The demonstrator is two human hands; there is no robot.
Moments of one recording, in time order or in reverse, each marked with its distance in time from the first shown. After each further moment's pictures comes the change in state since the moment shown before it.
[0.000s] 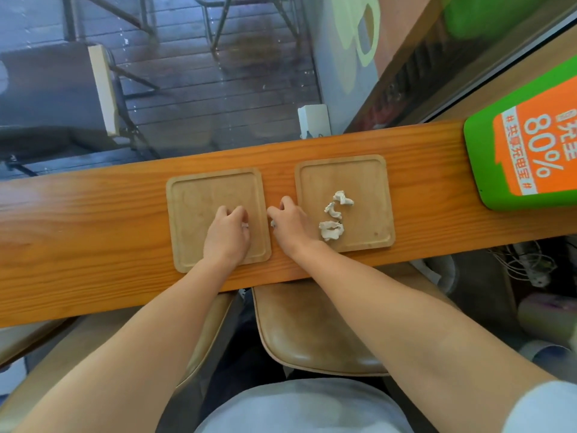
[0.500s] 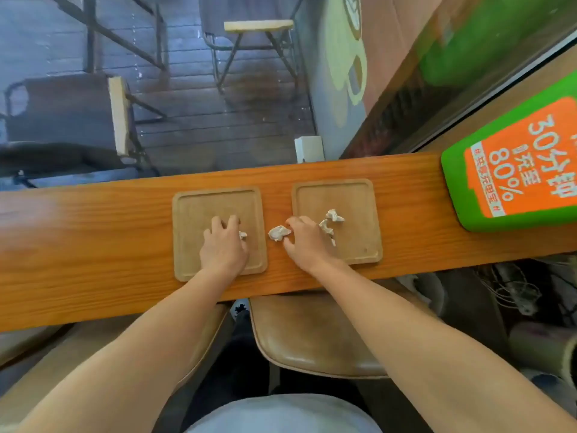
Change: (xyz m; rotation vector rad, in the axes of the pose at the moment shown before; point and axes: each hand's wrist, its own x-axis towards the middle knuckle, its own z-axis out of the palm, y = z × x) left_hand -0.012 0.005 -0.008 0.110 0.068 -0.072; right_hand -0.035 0.020 -0.028 0.117 0.128 0.057
